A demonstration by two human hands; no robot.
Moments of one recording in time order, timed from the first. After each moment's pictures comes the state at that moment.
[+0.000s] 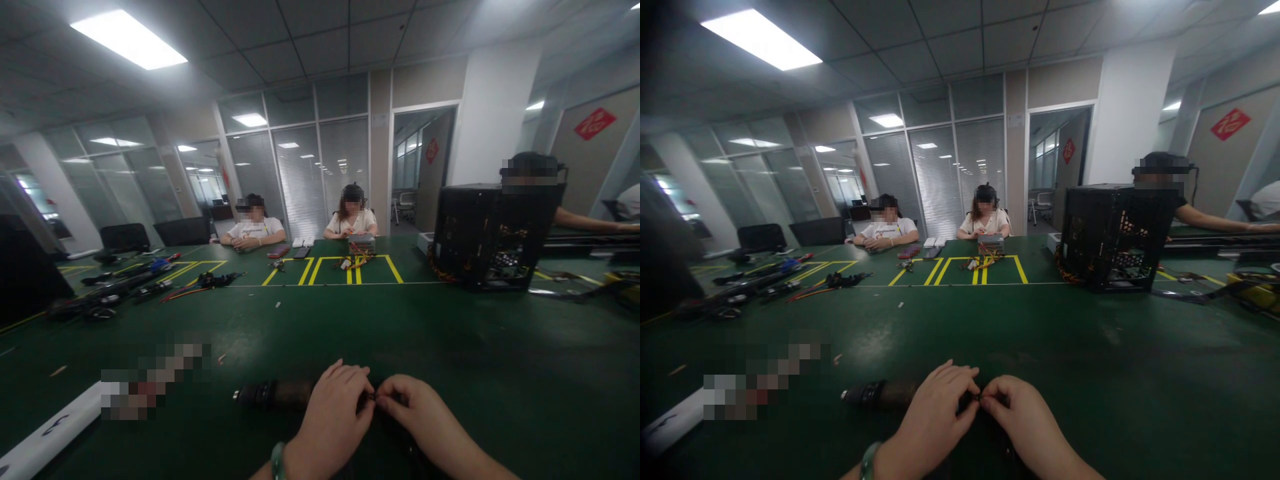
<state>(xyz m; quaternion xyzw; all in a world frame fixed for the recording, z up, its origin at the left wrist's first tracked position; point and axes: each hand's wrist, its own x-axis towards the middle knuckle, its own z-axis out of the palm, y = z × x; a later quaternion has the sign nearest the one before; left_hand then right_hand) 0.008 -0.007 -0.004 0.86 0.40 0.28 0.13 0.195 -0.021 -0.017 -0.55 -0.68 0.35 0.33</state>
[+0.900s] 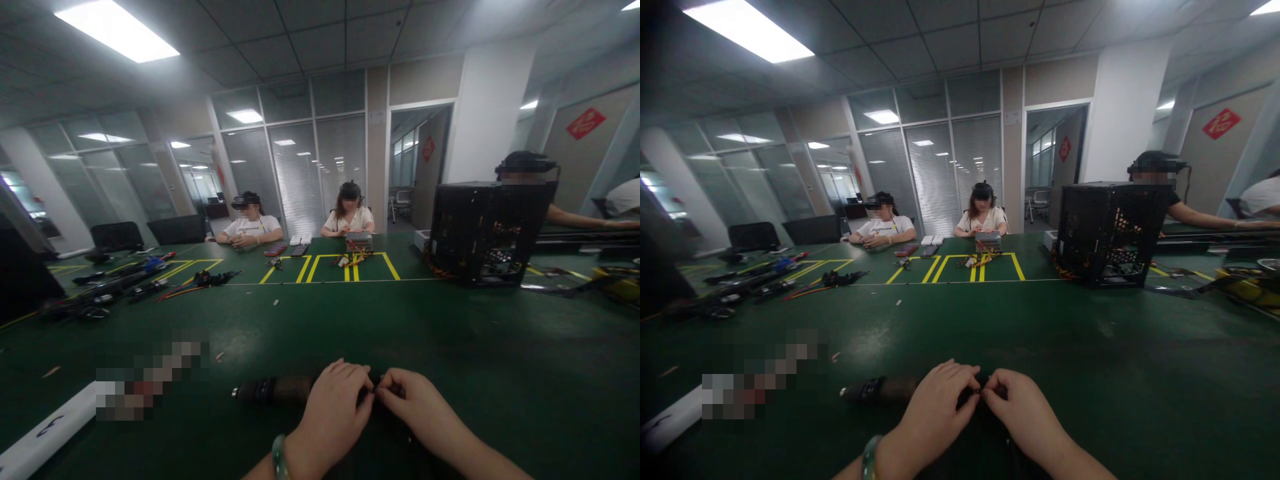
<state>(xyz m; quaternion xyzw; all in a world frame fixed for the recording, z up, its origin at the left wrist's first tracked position) 0.009 -0.005 -0.006 0.87 0.40 0.26 0.12 0.196 -0.021 -0.018 -0.57 -0.66 0.36 0.32</state>
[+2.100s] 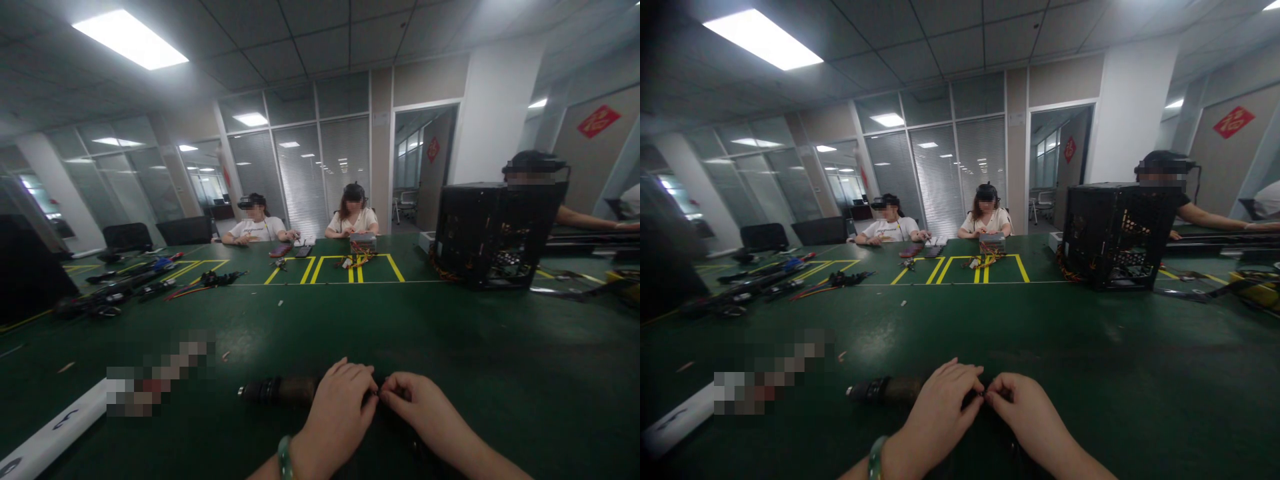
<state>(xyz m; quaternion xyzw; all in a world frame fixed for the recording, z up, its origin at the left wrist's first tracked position) 0.009 -0.007 -0.001 0.87 0.39 0.27 0.12 0.196 -0.020 -0.018 -0.56 -0.67 0.36 0.32</state>
